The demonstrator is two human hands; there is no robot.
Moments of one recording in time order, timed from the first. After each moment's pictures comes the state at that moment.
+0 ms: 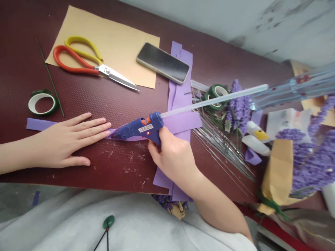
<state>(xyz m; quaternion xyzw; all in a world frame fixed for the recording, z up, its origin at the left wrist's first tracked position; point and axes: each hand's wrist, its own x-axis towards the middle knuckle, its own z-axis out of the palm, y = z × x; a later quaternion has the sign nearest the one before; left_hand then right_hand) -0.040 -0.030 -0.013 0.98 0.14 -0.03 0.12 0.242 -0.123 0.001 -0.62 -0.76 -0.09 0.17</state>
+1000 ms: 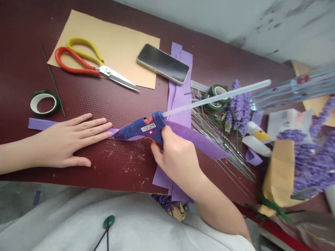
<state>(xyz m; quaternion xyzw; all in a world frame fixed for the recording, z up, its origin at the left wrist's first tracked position) -0.037 -0.032 -0.010 0.98 0.16 -0.03 0.14 0.246 -0.124 0.007 -0.65 -0.75 -0.06 0.15</state>
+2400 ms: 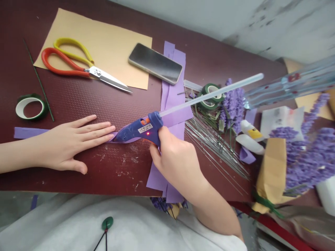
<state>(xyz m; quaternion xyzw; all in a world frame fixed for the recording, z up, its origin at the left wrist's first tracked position) -0.015 -0.020 -0.010 0.98 0.10 -0.04 0.17 0.255 -0.127 0.014 -0.65 -0.75 -0.08 0.10</state>
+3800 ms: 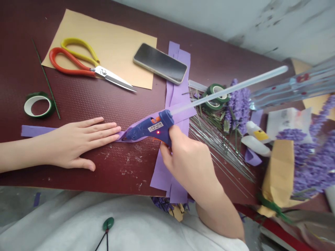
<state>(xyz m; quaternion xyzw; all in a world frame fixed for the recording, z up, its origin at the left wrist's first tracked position) -0.013 -0.022 -0.013 0.99 0.08 -0.01 0.15 0.264 -0.130 0.019 -0.63 -0.76 -0.15 0.06</state>
